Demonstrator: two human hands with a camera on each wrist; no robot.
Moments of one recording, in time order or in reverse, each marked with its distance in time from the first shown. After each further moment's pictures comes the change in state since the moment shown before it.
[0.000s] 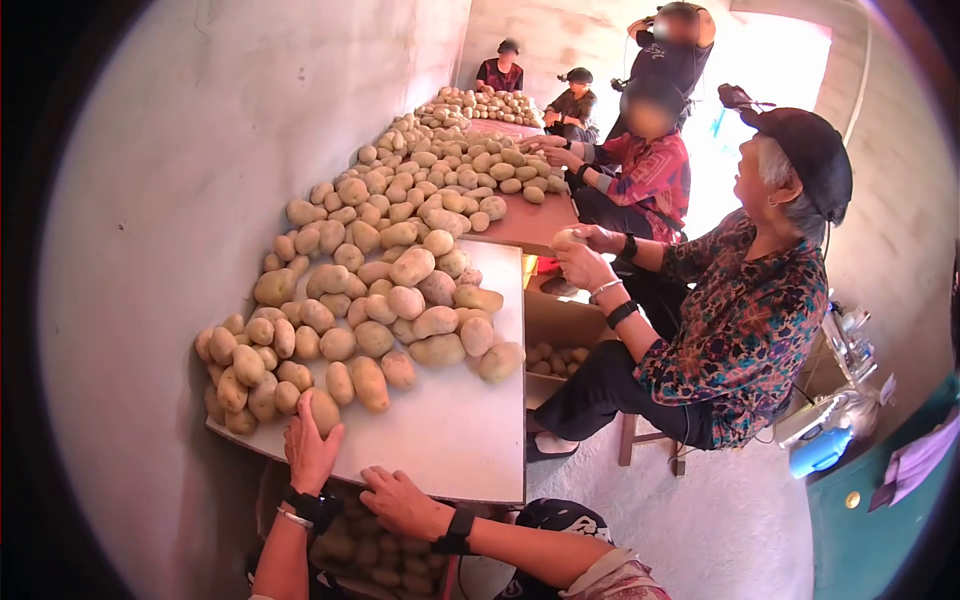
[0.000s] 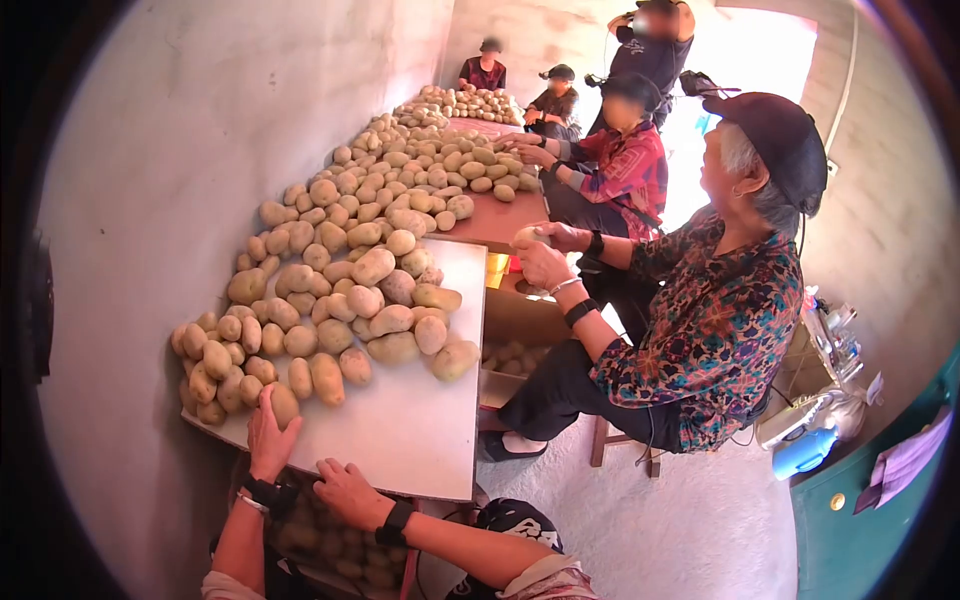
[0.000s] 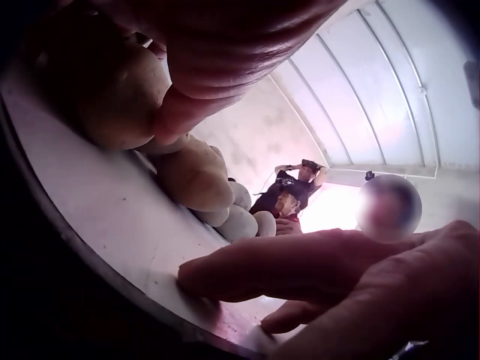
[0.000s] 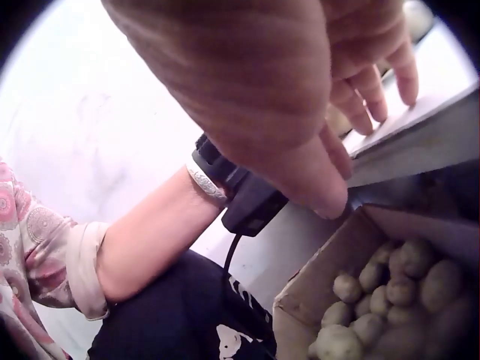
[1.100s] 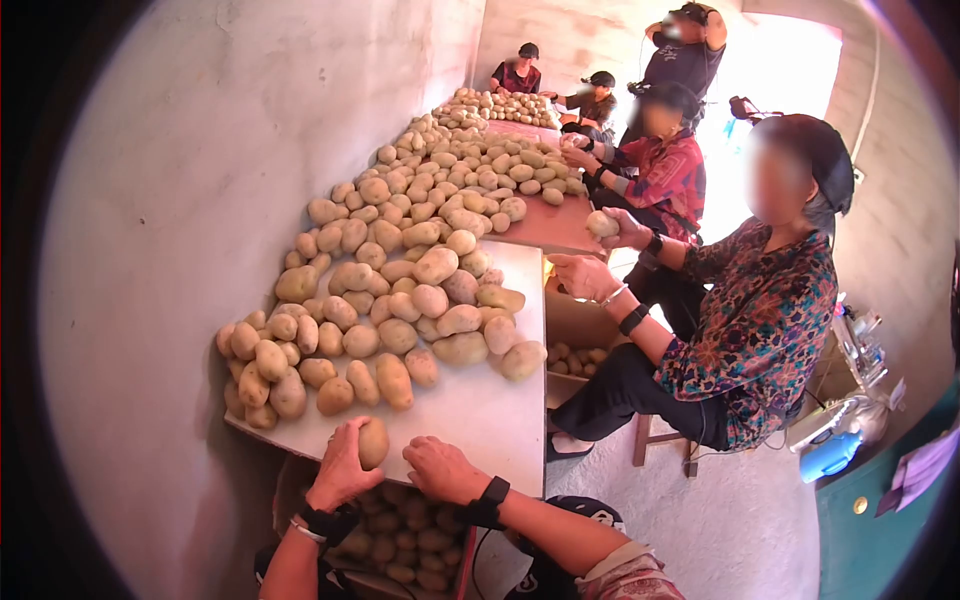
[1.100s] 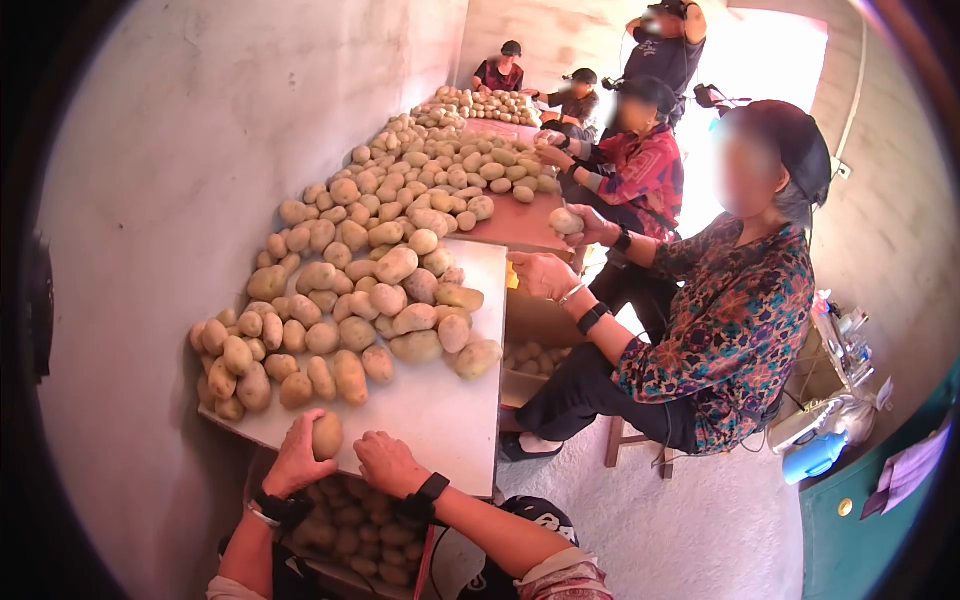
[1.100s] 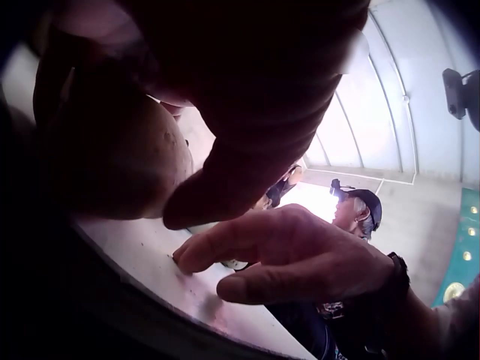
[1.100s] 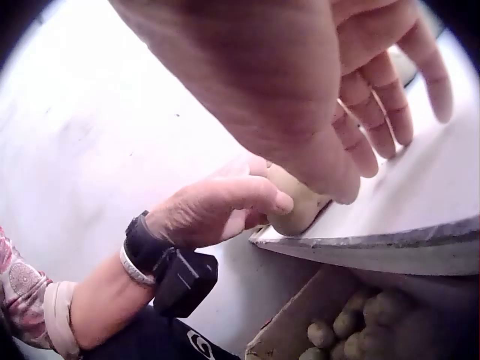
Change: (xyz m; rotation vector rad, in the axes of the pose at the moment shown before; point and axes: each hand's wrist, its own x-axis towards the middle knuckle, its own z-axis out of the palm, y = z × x) left_hand -0.025 0.004 -0.020 -0.188 -0.322 0.252; right_hand 0.004 0.032 -0.037 0.107 0.055 0.199
